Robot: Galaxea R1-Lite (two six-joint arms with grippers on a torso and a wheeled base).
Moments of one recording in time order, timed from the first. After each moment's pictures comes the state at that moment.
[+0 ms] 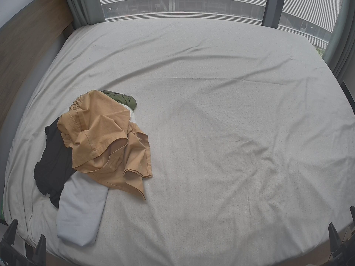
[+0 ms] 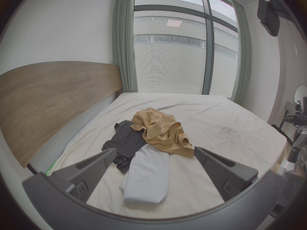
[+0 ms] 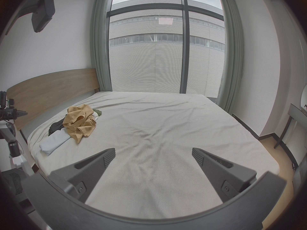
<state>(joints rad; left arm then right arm) 0.00 0.02 -0.02 0.00 -0.03 0.00 -0.01 0.02 -0.02 0.00 0.07 -0.05</state>
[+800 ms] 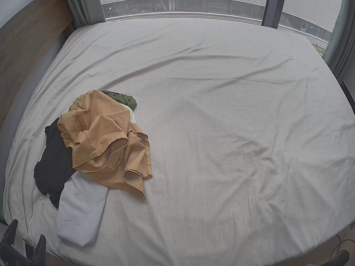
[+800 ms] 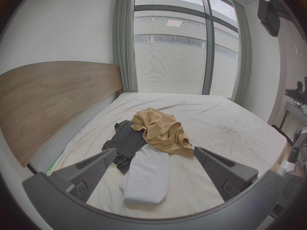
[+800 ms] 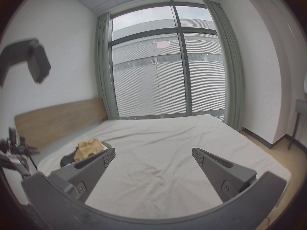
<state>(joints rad) 0.00 0.02 -0.02 0.00 -0.02 -0.01 0.05 0.21 -0.37 -0.09 0.14 0.12</state>
